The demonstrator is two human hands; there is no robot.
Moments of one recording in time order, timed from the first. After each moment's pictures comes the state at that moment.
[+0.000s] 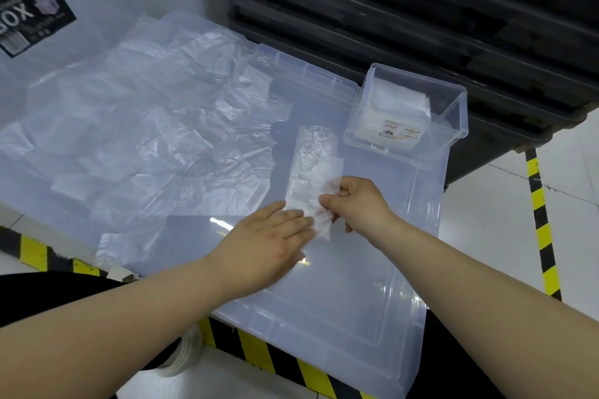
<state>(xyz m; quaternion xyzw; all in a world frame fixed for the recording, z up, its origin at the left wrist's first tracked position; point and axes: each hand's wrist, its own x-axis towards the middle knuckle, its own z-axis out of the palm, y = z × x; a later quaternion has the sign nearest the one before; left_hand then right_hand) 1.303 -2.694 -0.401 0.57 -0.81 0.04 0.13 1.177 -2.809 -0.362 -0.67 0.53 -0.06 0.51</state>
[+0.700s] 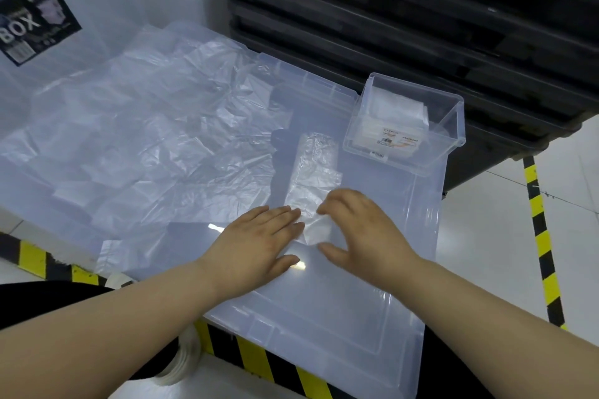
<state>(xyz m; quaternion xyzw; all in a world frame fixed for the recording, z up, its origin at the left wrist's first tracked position) 1.312 -2.694 -0.408 0.62 -0.77 0.04 0.14 1.146 -2.791 -0.367 -0.96 0.23 -0.14 0.08</state>
